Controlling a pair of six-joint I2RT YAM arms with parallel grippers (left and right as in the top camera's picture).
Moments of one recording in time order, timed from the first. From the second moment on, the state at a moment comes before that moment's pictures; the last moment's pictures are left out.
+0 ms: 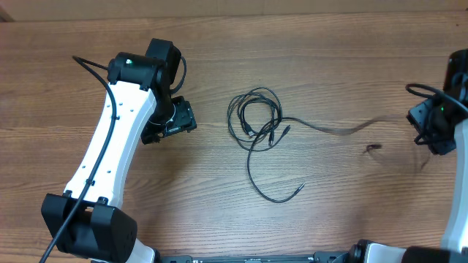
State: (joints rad) left arm -0.22 1.72 1.65 -1.50 0.03 -0.56; right arm -0.28 1.47 1.57 -1.46 0.19 0.77
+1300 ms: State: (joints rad) left arm -0.22 1.72 1.65 -1.50 0.03 -0.55; right arm 0.57 1.58 1.16 -0.92 -0.28 0.52
